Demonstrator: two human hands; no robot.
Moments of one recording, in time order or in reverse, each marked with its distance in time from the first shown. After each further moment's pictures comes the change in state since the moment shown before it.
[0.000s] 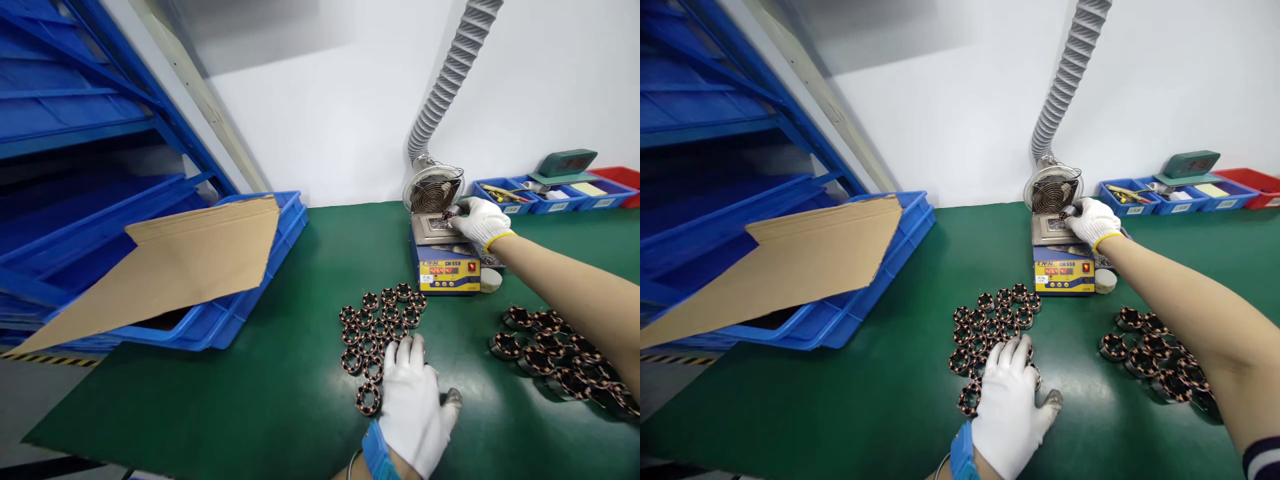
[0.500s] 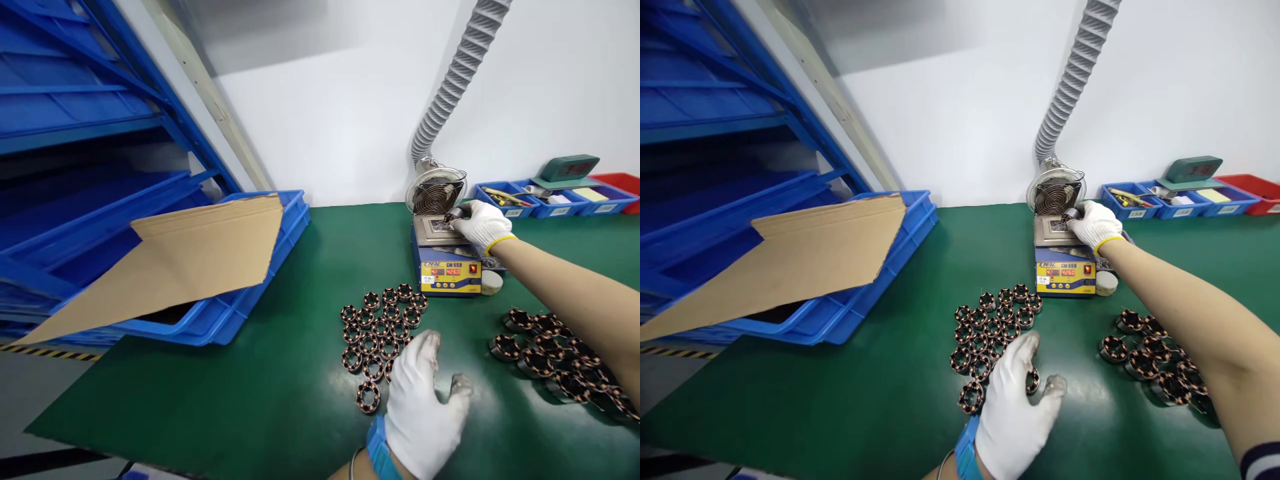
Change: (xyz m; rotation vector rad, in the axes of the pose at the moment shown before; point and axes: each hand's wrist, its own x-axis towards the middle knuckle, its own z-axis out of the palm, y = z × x) left_hand -0.009 0.012 -0.002 -0.584 0.232 -0.170; right_hand -0.003 0.001 0.002 0.031 0.013 -0.017
